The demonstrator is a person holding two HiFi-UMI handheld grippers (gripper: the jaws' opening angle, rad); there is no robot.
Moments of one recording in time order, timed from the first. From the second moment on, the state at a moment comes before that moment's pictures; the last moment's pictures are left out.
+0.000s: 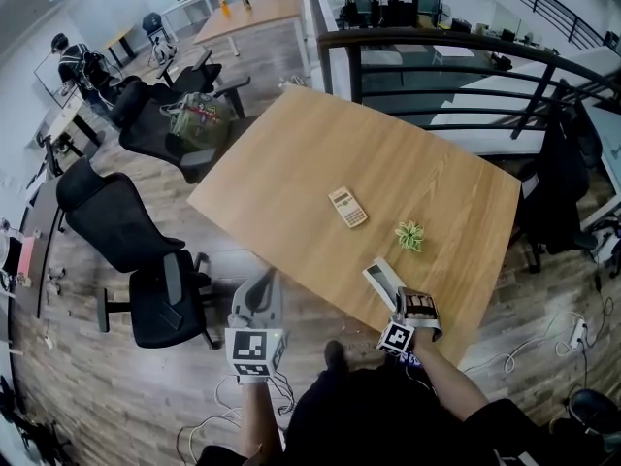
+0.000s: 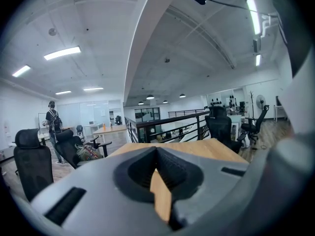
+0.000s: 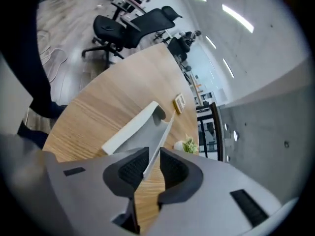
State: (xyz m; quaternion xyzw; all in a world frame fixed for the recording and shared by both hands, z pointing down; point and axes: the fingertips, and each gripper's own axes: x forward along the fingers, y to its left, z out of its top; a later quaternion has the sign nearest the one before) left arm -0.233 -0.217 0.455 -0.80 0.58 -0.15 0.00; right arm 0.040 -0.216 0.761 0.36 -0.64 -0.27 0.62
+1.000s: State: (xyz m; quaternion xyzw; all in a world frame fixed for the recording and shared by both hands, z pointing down) left arm -0.235 -0.213 0.455 -0.81 0.57 -0.14 0.00; right arm -0.026 -0.175 0.787 0.27 -0.81 0.00 0.52
